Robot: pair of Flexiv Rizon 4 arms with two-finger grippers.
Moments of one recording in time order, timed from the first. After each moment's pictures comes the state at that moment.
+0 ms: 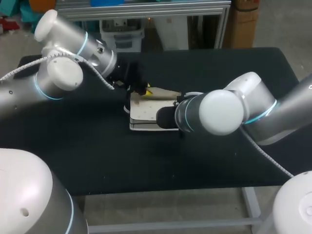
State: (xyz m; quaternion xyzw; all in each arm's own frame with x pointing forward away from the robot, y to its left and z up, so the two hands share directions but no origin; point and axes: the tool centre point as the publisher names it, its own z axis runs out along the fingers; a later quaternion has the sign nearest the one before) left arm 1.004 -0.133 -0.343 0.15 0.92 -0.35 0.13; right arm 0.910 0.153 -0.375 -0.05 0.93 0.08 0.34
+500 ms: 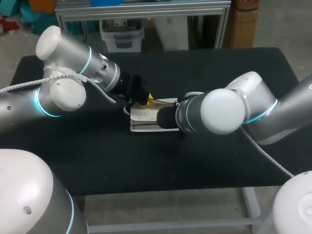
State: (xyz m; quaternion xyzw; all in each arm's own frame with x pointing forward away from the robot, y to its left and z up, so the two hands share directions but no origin) left arm 0.976 -0.136 -0.359 0.19 0.91 -0.31 0.18; right arm 0.910 0.153 -0.376 -0.05 0.94 0.09 0.34
